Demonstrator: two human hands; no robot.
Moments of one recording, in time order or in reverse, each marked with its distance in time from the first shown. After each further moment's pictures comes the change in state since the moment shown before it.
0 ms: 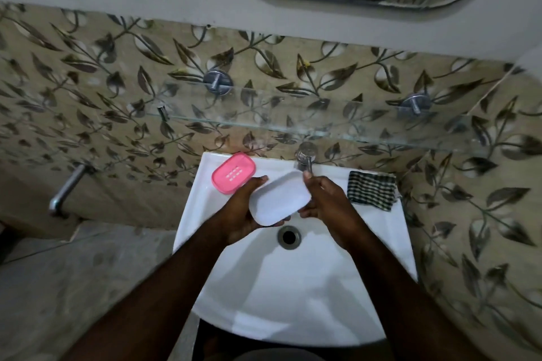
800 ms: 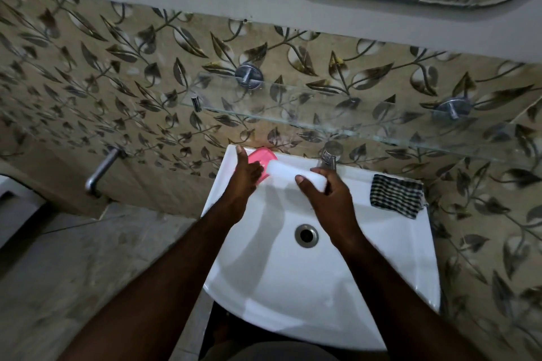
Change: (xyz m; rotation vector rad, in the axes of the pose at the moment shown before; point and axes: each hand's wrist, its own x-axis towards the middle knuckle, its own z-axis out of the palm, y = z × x) left_hand 0.009 0.023 -0.033 0.220 0.411 0.250; right_hand 0.012 0.018 0.041 -0.143 0.179 -0.233
